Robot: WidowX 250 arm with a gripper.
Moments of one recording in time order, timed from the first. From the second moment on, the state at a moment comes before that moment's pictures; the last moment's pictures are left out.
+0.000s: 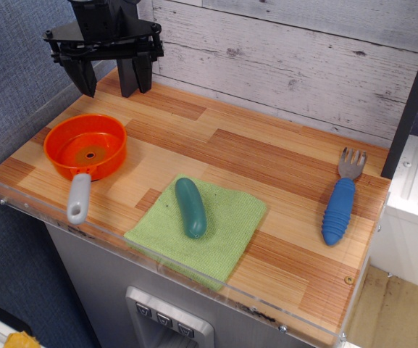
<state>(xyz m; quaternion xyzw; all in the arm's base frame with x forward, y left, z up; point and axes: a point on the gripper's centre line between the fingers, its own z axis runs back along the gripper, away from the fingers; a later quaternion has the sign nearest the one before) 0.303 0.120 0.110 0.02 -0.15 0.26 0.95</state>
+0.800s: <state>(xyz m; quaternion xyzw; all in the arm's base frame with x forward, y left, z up) 0.310 0.047 0.109 0.01 -0.13 0.21 0.97</state>
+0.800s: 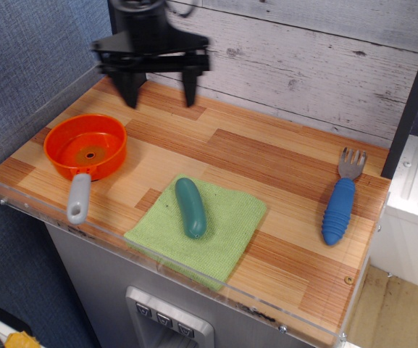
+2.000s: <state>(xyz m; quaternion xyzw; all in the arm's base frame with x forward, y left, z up) 0.331 -0.099 0.032 -0.02 -0.10 0.03 0.99</state>
